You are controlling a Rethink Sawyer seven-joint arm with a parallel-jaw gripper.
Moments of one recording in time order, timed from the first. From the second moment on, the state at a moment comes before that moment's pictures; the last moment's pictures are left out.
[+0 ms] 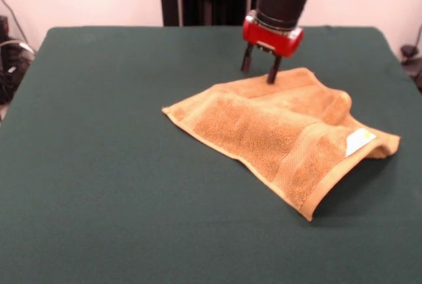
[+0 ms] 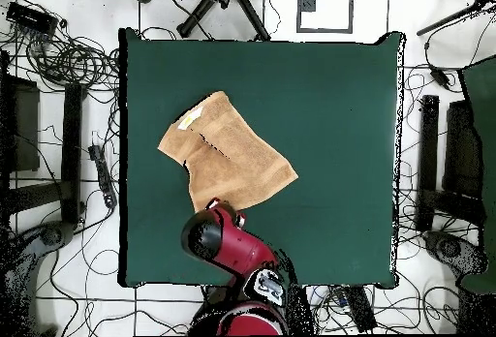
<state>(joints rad) 0.10 -0.45 -0.17 2.04 0.44 -0.06 1.84</state>
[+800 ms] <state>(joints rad) 0.24 -0.37 -0.25 1.92 0.53 -0.06 1.84</state>
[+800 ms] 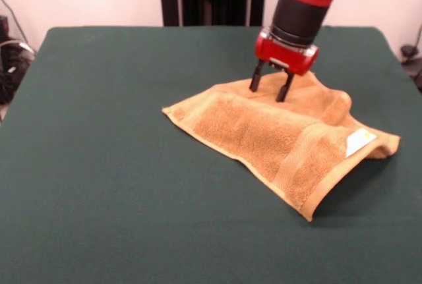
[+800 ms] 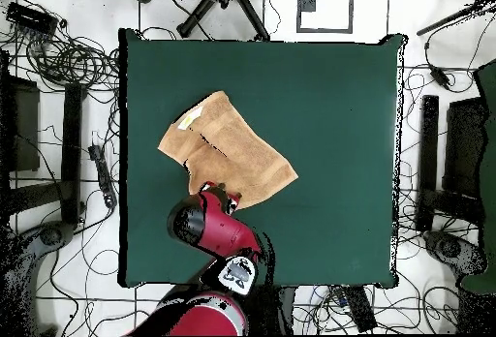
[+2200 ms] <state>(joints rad) 0.21 -0.38 -0.23 1.92 0.52 -0.07 1.84</state>
